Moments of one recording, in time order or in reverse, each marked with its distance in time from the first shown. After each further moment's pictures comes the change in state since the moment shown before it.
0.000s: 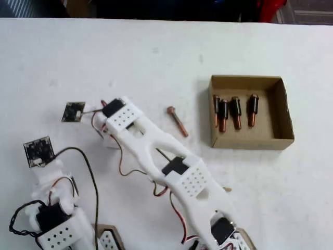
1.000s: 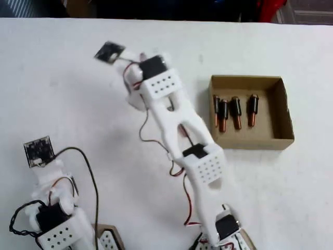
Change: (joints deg) left arm 0.0 0.0 0.0 0.0 0.0; right arm 15.2 -0.3 -30.2 23.6 -9.4
